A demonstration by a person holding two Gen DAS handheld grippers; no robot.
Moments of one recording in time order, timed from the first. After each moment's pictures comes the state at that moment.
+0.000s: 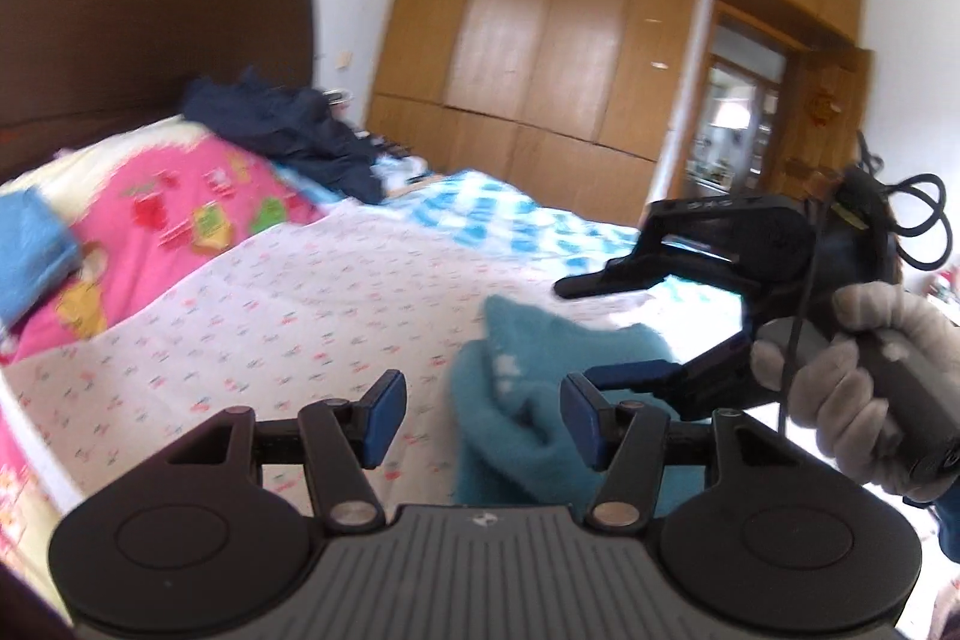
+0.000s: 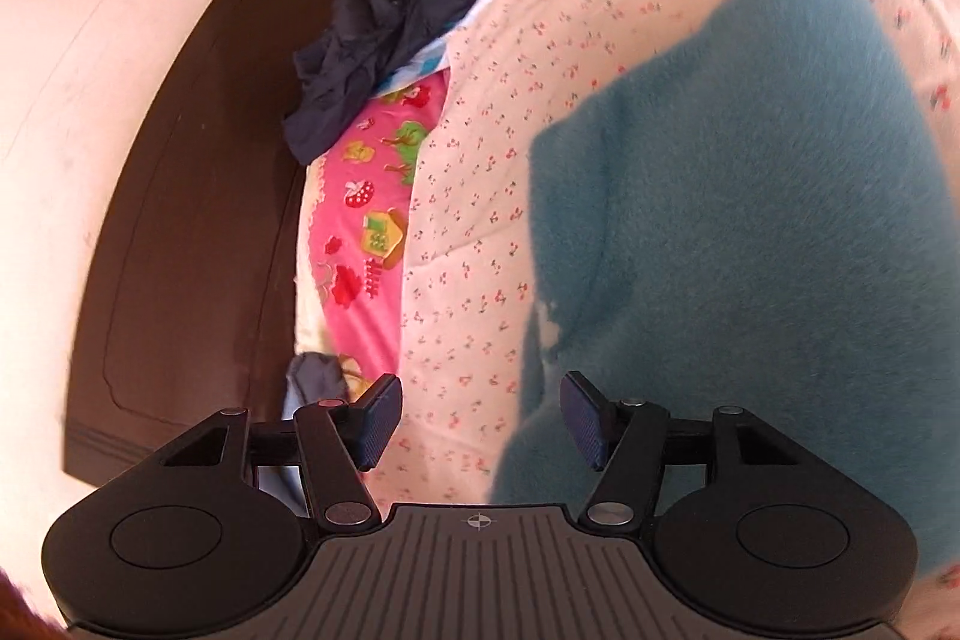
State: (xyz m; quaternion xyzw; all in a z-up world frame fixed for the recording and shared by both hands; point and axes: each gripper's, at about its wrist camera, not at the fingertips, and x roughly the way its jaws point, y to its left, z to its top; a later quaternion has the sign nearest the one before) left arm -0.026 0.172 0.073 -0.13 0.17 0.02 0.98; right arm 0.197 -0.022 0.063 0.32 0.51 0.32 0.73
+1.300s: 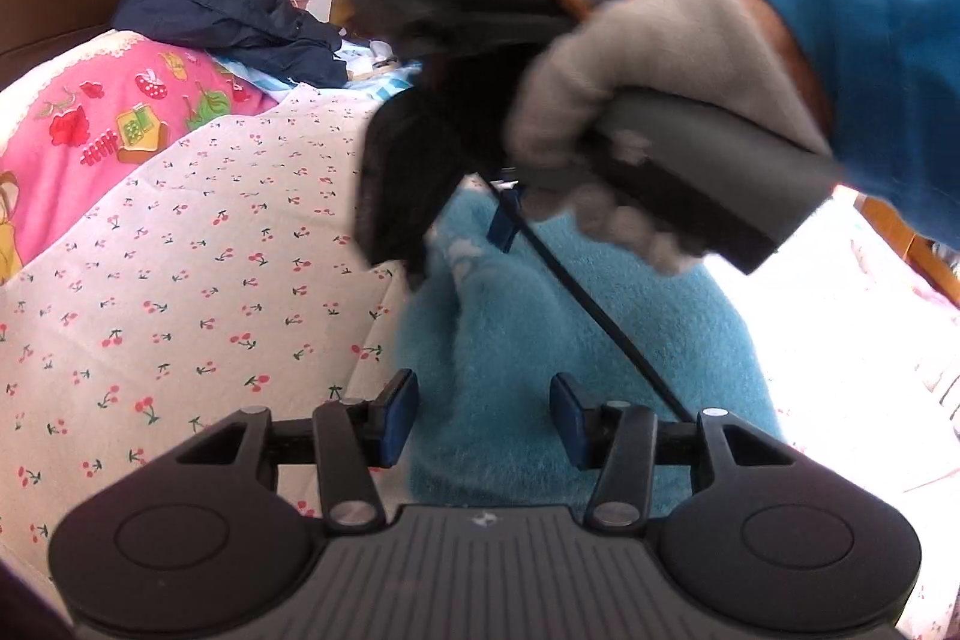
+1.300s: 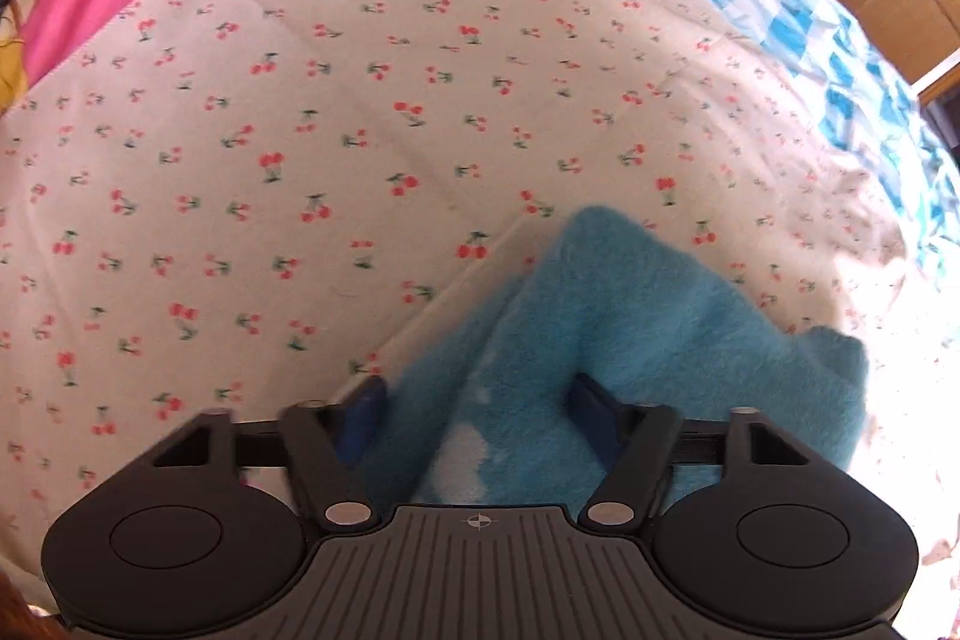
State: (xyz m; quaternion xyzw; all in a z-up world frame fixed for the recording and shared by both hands) left arm 0.045 0.161 0.026 -0.12 0.29 0.00 0.95; right arm 0.245 0.182 0.033 -0.29 0.52 0.21 0.78
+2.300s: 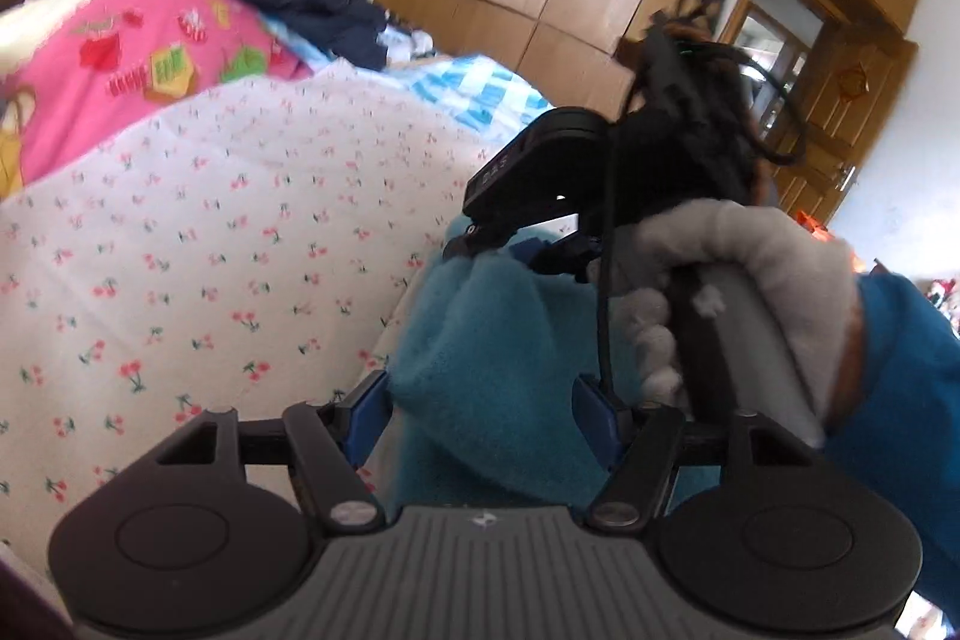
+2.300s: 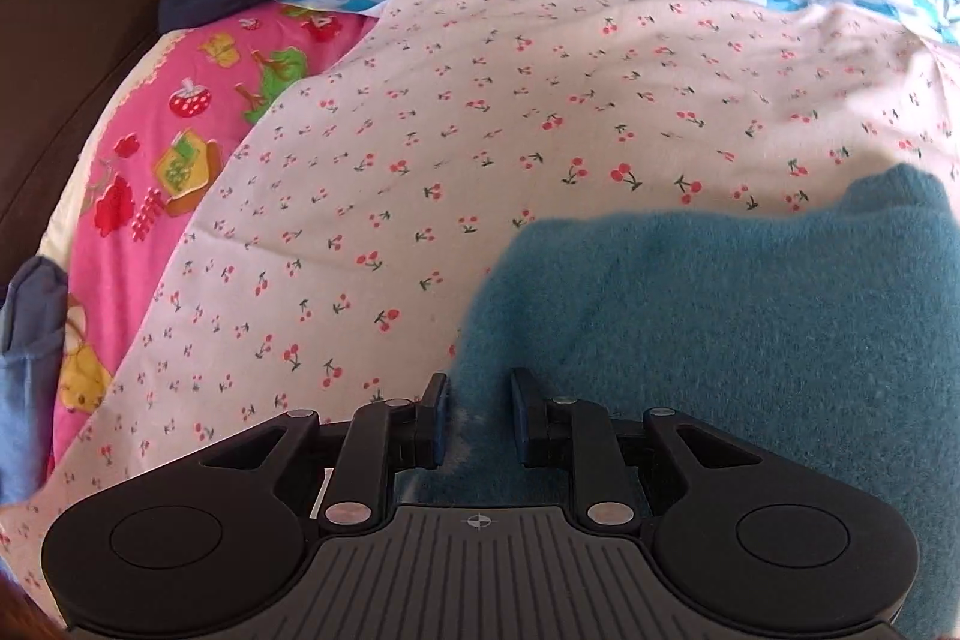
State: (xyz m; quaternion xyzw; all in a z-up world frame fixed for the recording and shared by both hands) left arm 0.055 0.188 0.021 -0.22 0.28 0.01 0.93; right arm 0.265 0.106 0.025 0.02 0.48 0.24 0.84
